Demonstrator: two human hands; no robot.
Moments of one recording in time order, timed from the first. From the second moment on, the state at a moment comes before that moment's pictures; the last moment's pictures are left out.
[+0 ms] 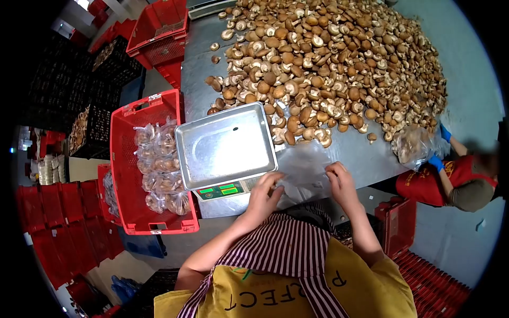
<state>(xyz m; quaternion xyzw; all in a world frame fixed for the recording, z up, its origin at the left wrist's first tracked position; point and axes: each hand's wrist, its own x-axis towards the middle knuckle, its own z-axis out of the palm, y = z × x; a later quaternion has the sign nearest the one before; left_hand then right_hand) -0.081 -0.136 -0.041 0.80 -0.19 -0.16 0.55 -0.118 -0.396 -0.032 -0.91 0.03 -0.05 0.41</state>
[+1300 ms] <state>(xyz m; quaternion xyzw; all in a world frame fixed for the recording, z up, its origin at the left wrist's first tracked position) -0.086 -0.339 -0.105 0.52 0.16 -0.36 0.75 -0.140 -0.526 -0.103 -0.72 0.14 0.09 0.68</state>
